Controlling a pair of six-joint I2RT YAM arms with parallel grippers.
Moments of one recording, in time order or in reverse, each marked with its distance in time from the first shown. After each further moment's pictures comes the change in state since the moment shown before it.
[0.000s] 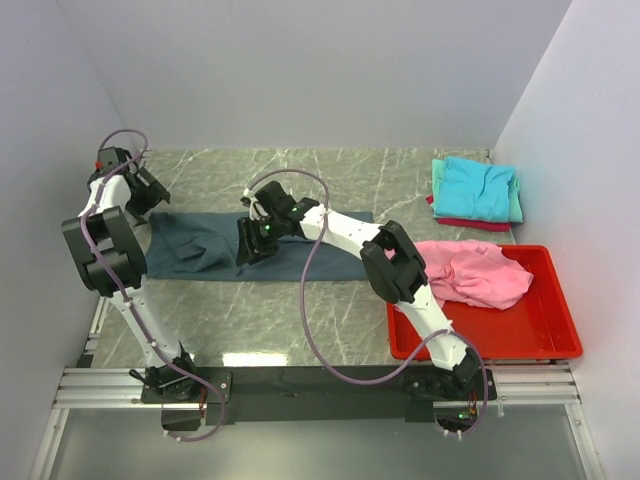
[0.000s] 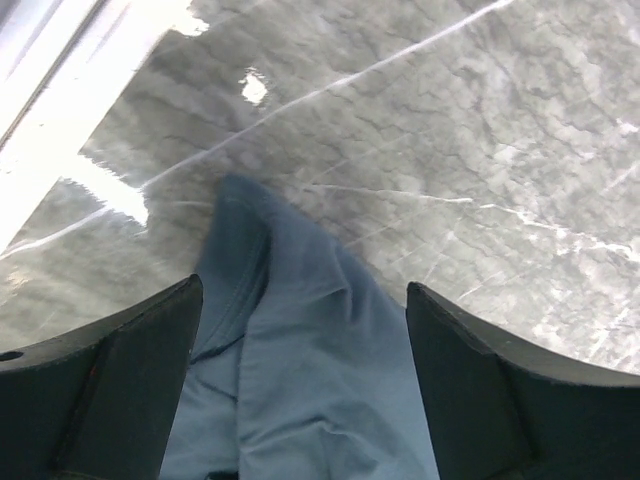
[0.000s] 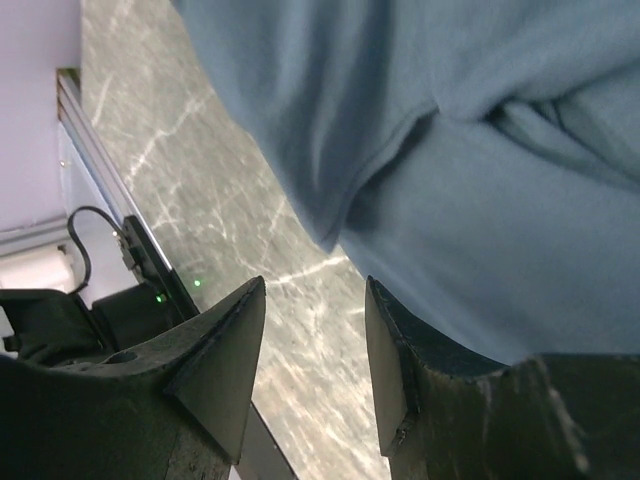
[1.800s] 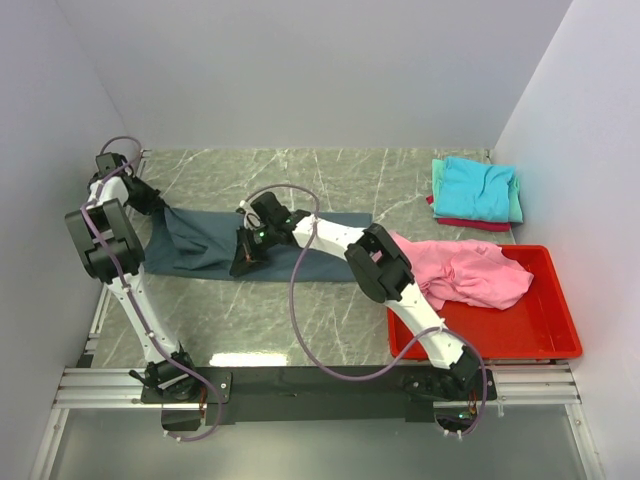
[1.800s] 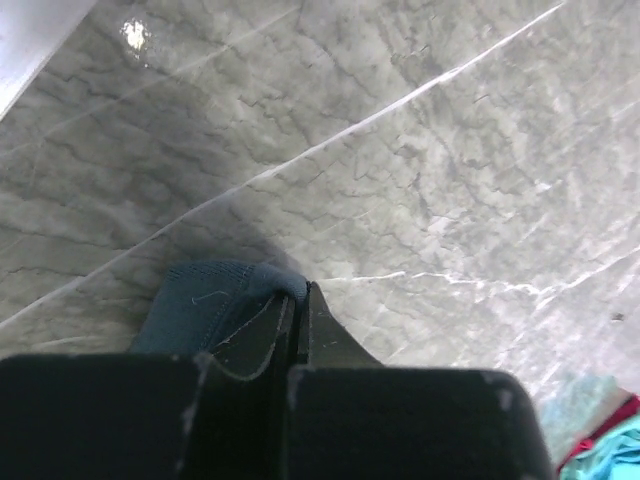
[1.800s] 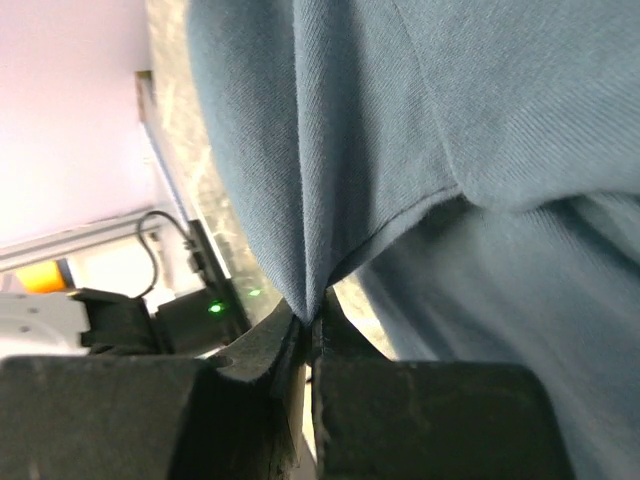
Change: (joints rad) left arm 0.048 0.217 0.144 0.073 0.247 -0.132; right arm 0.014 0.141 0.034 0.184 -0.167 0.188
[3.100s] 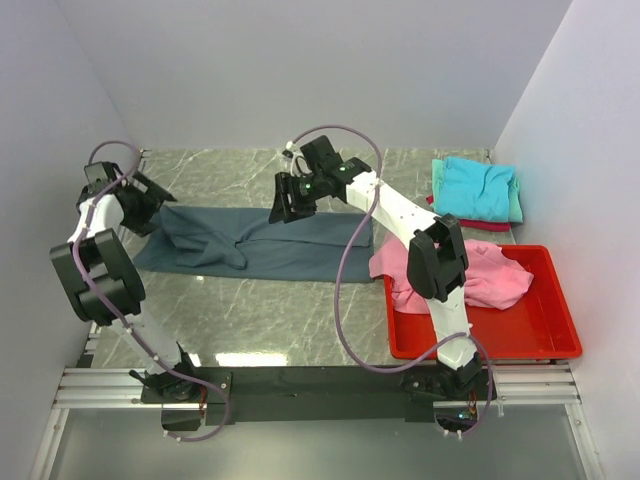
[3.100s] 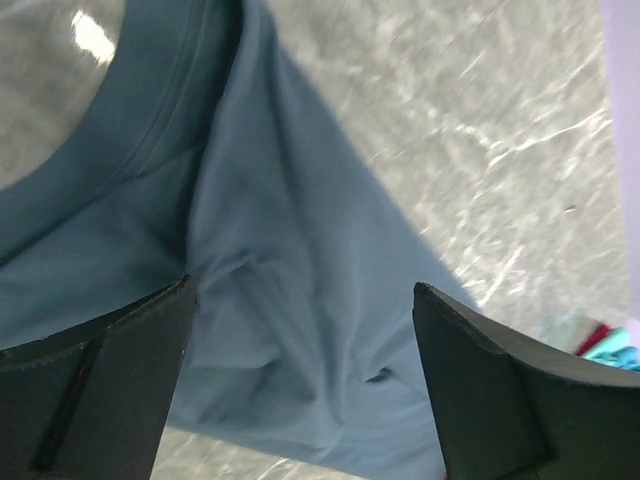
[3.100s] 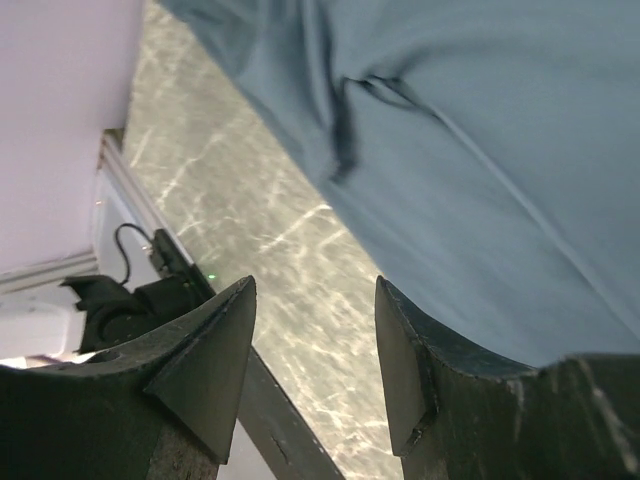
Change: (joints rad) left arm 0.005 -0.461 -0.417 0.042 0.053 -0.021; right arm -0.198 -0.392 -0.045 -0.365 0.185 -0.272
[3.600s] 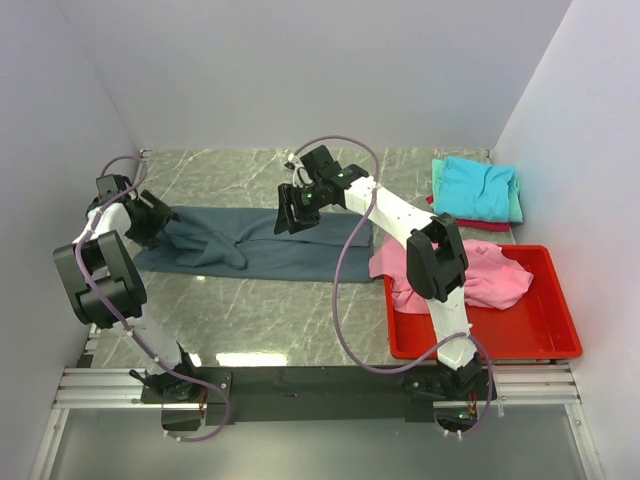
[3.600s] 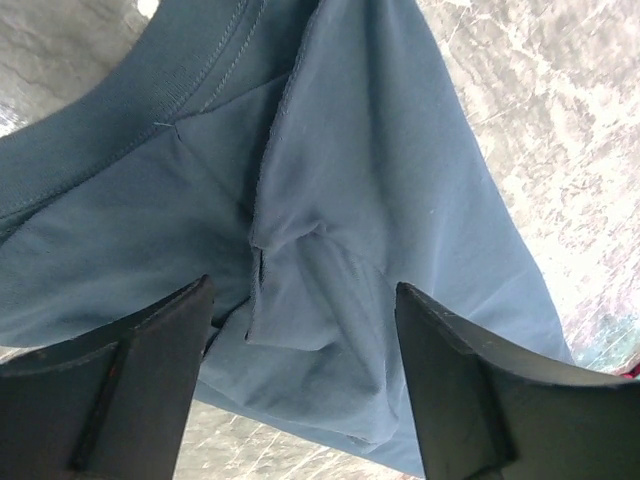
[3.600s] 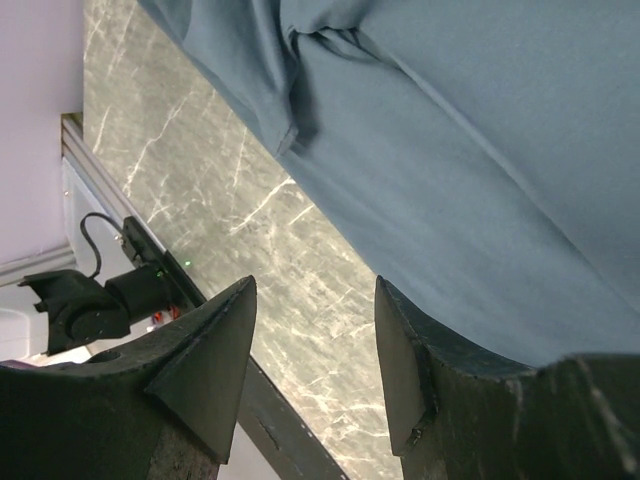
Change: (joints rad) left arm -0.022 -0.040 -0.130 -0.013 -0.084 0.037; right arm -0.004 0.001 -0.078 -0.021 0.029 -0.012
